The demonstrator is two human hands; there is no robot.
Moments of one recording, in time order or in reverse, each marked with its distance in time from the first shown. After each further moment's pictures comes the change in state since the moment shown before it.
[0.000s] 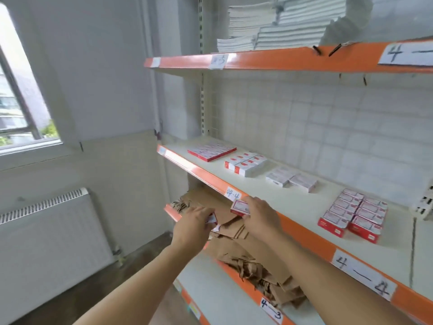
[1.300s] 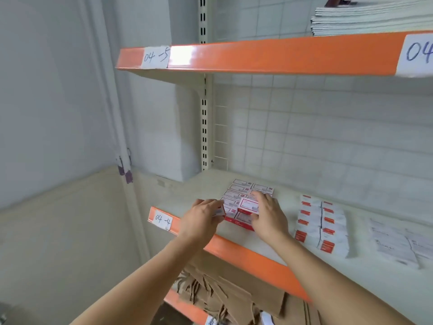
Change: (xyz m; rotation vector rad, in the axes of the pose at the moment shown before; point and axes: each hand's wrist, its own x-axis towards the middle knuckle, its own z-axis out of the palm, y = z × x) left_hand 0.378 -0.220 0.007 -0.110 -0.112 0.334; right_hand 0.360 -0.084 0.119 -0.066 0.274 0.336
